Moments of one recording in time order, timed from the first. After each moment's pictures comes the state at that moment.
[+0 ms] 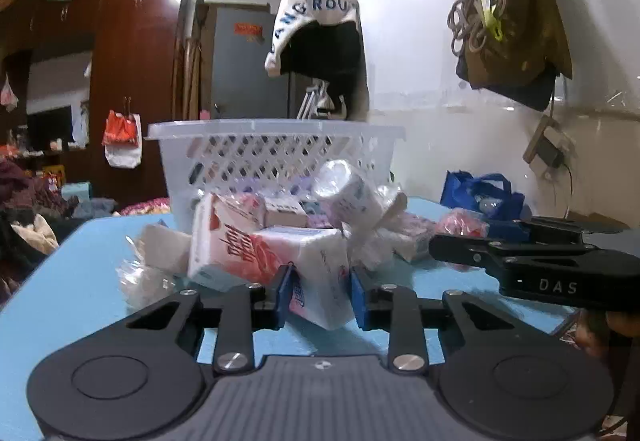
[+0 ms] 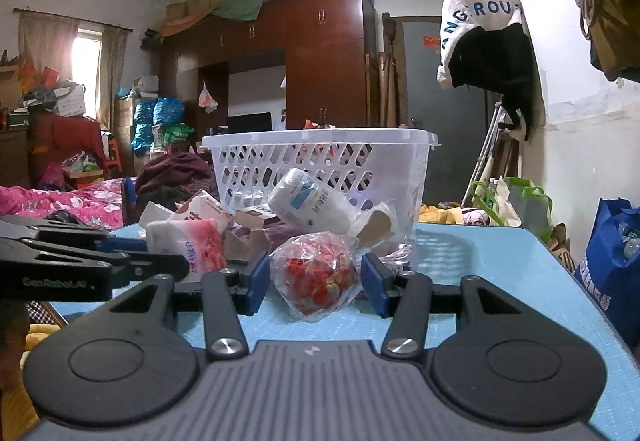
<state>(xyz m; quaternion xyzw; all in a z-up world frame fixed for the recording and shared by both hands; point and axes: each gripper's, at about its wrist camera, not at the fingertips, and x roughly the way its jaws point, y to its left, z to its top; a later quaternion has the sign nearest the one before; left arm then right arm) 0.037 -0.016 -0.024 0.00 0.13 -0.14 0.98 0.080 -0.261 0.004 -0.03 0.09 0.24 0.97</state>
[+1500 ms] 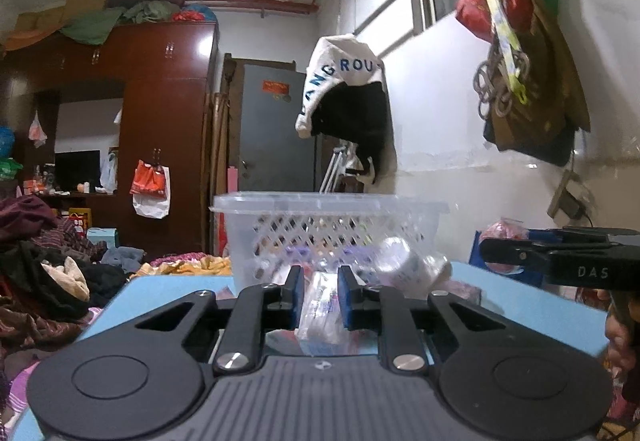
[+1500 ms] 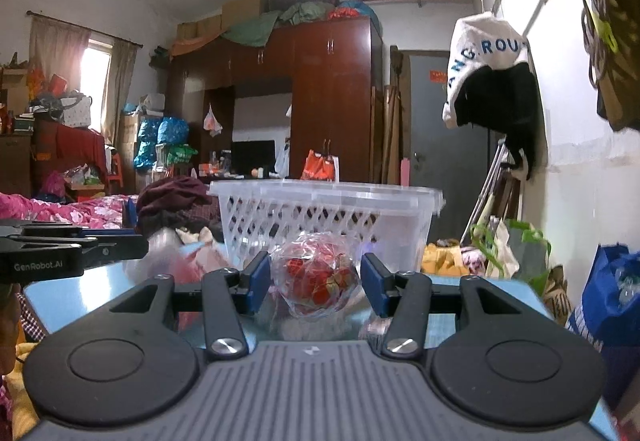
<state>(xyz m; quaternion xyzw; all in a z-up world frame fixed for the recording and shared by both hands) 0.032 0.029 0.001 -0.02 0.04 -0.11 0.99 0.081 -0.252 0.037 -0.04 0.03 0.24 0.97</state>
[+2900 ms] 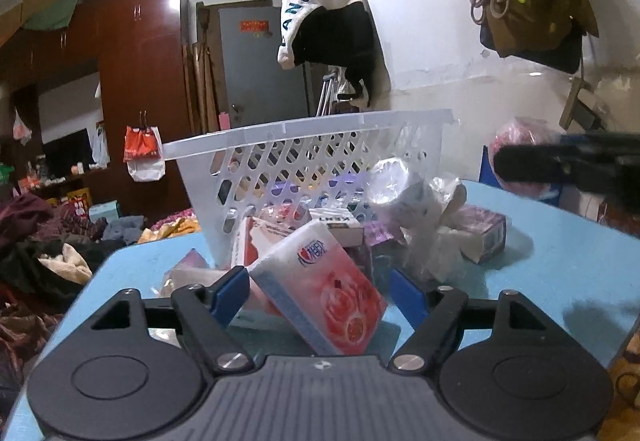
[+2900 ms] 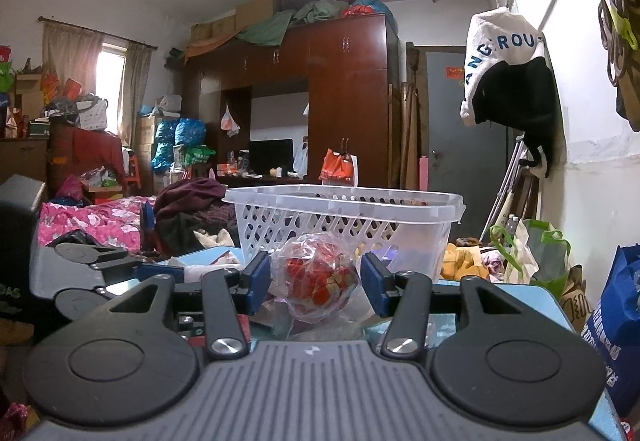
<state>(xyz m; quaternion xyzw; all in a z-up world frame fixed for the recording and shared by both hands) 0.089 -0.016 -0.014 0.07 0.15 -0.10 0.98 0.087 -0.249 0.039 -0.03 0.04 0.28 0.96</state>
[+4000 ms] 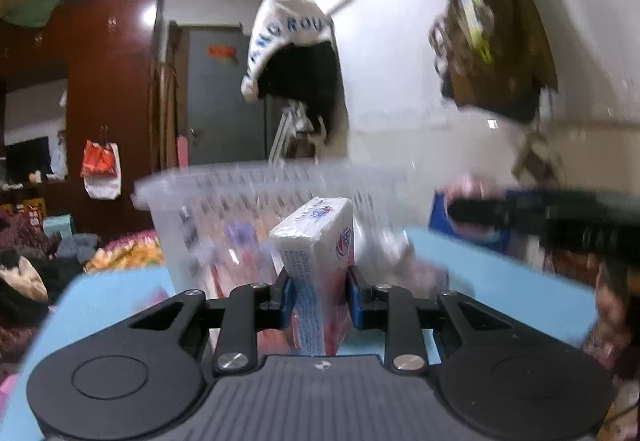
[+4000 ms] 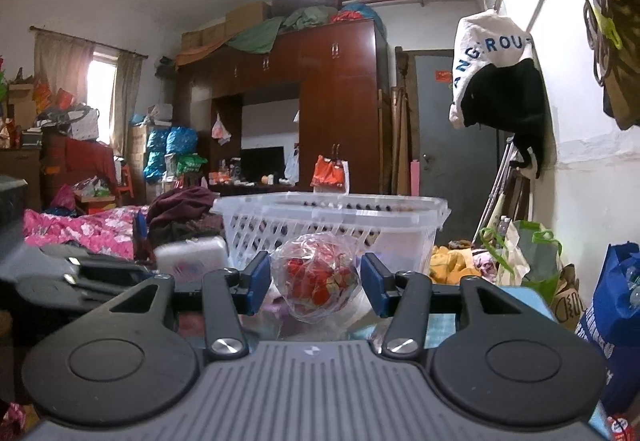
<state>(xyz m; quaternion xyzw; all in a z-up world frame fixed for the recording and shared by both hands) 0.077 0.000 0.023 0.02 0.10 -0.18 0.98 0.086 -0.257 0.047 -0.02 0.03 0.26 0.96</state>
